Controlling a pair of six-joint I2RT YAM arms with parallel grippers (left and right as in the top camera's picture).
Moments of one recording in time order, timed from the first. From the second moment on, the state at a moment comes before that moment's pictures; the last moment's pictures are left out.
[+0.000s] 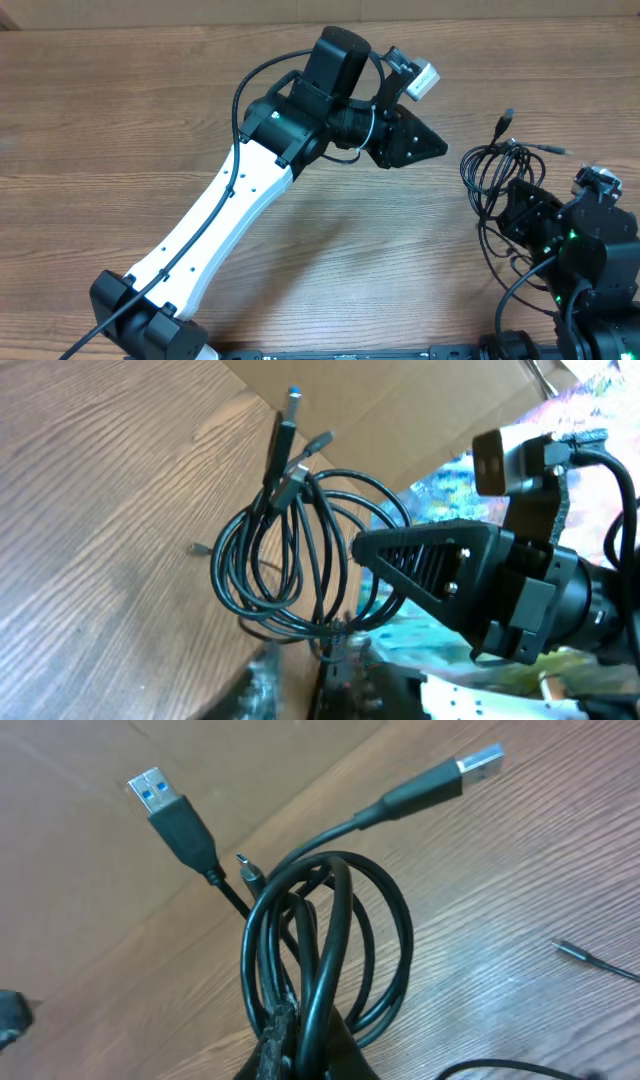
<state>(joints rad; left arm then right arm) -0.62 1.72 1.73 -0.65 0.92 -0.25 0.10 0.66 1.00 -0.88 0.05 0.70</state>
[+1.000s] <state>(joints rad) -0.62 1.72 1.73 -0.68 0.89 -0.32 0.10 0.66 1.00 -0.55 -0.23 0.74</state>
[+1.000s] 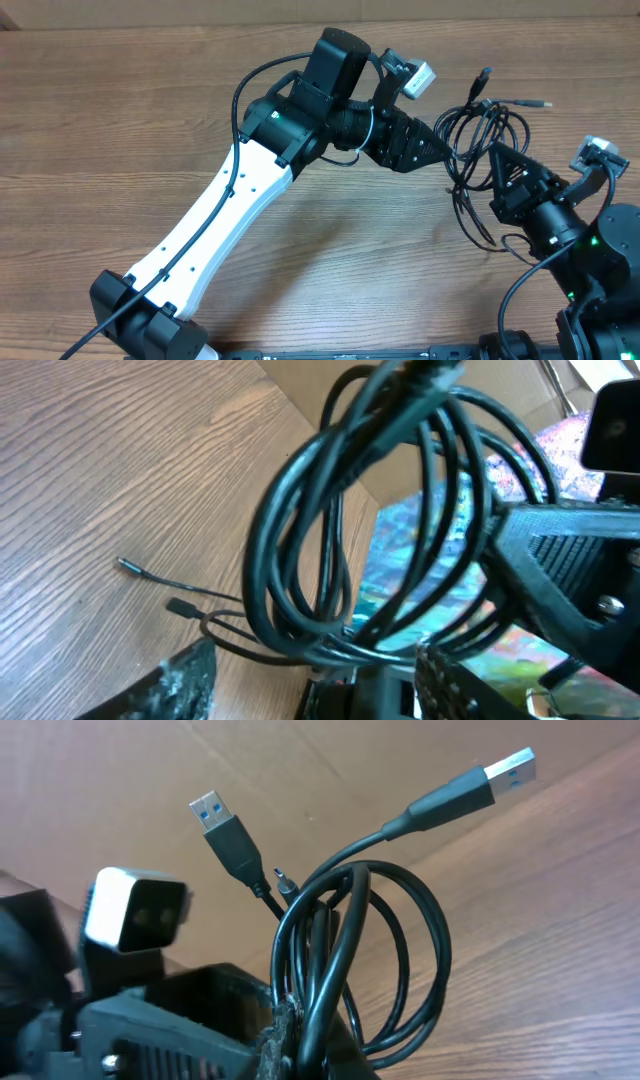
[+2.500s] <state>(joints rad) -0.61 1.72 1.73 -0.46 0.88 -0.58 0.10 0.66 1.00 -0.79 -0.25 0.75</state>
